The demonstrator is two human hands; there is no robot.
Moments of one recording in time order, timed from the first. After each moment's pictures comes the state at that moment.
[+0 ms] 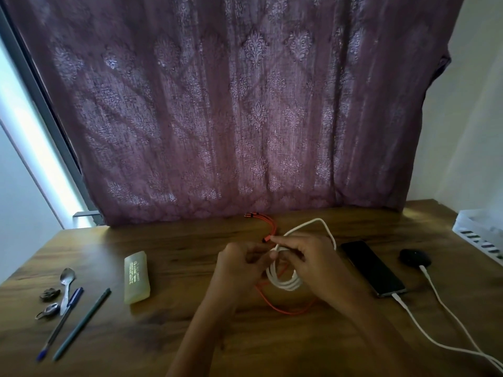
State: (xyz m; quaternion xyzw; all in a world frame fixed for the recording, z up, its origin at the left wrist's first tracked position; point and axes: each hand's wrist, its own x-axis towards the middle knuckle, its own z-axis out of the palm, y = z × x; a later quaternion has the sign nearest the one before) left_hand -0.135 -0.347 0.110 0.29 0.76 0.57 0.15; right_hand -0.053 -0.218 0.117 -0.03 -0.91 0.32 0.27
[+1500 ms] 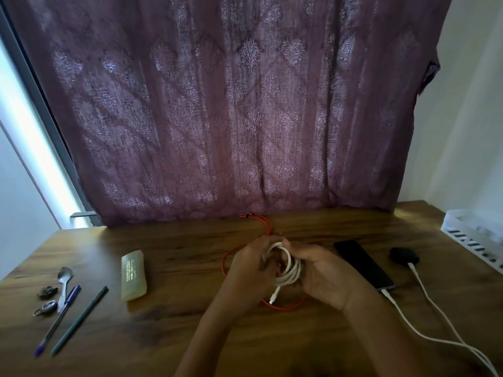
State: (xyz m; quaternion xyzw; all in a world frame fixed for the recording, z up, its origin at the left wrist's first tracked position) left_hand -0.100 -0.342 0.121 0.42 0.77 0.49 0.05; right_hand -0.028 -0.221 0.126 -0.14 -0.53 0.84 0.03
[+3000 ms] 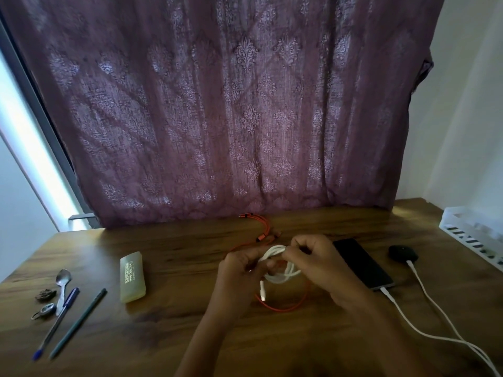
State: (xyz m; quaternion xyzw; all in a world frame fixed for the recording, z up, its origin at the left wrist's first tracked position) left_hand -0.101 -0.354 0.110 0.37 0.71 0.59 0.10; right_hand -0.025 -0.219 0.127 -0.15 -0.82 0.52 0.19
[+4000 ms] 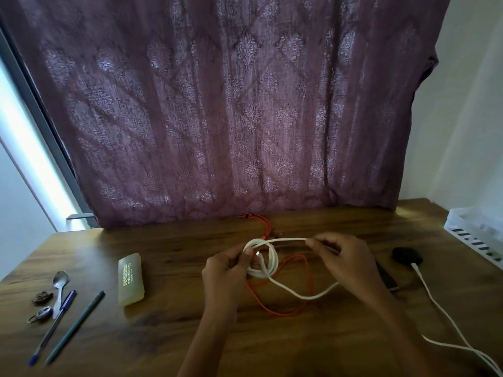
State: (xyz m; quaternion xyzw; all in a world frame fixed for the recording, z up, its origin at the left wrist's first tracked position) left_hand -0.121 -0.347 0.093 0.17 0.70 0.69 0.08; right_hand -0.023 -0.169 0.100 -0.19 -0.85 0.37 0.31
